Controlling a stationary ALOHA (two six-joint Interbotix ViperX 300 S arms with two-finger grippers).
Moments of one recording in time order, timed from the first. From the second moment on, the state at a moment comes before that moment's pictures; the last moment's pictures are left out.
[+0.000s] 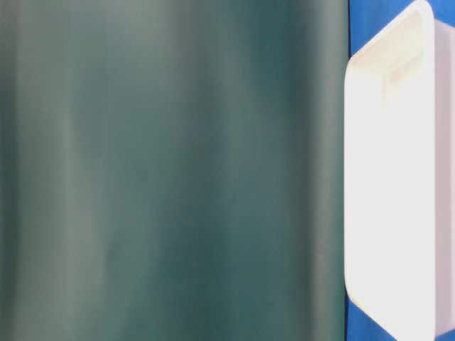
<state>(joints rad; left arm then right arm) 0.00 -0.96 1.17 0.00 -0.29 0.00 0.00 -0.96 1.19 0.00 -0.29 0.00</state>
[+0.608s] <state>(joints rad) -0.17 -0.49 1.01 0.02 -0.45 -0.02 -0.01 -0.93 1.16 -0.01 -0.25 -0.02</state>
